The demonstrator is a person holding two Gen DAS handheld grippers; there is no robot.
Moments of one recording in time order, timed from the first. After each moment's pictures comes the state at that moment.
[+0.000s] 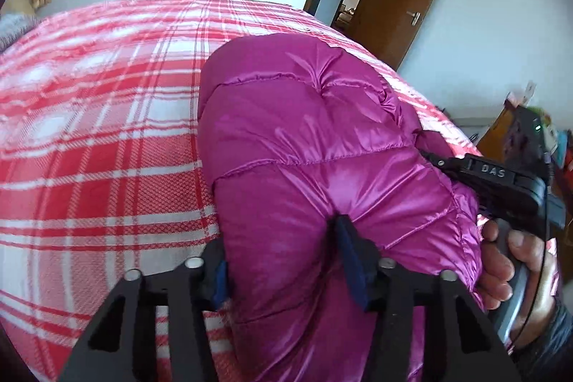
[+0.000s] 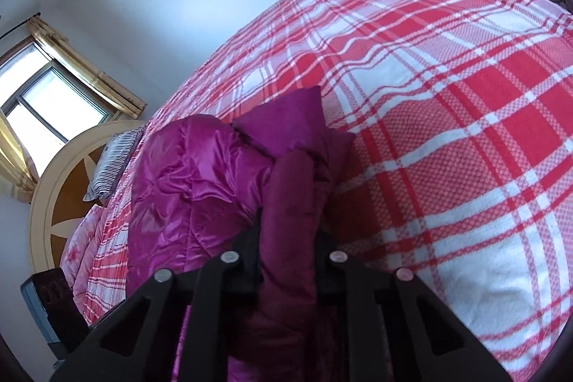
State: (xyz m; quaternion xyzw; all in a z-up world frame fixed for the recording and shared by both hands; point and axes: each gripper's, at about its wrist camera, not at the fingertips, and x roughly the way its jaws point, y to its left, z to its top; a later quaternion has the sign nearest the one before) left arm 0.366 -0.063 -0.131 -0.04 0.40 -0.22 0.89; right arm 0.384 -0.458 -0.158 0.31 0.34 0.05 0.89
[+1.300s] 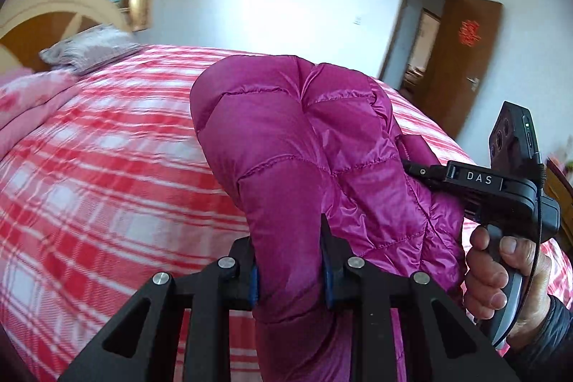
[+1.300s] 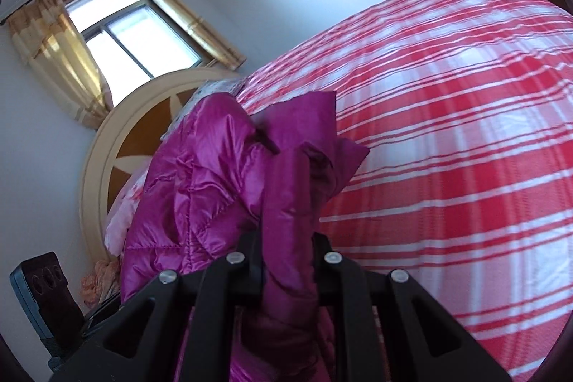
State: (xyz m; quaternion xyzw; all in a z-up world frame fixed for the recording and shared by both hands) left arm 0.281 0.125 -0.063 -0.09 0.31 -0.07 0.94; right arm 0.425 -0.231 -0.082 0.24 0.32 0.23 0.89
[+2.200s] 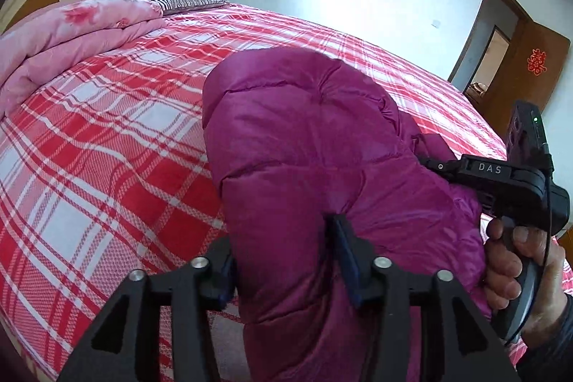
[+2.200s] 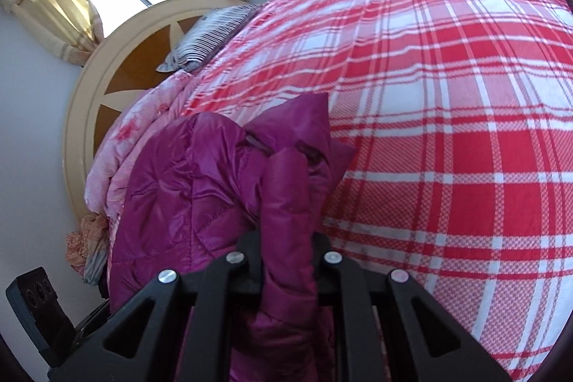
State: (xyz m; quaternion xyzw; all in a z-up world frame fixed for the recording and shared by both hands) left arm 0.267 0.231 -0.134 -0.14 0.36 0.04 0.92; right arm 0.496 -0.091 -0.139 0.19 0.42 0.27 0.85
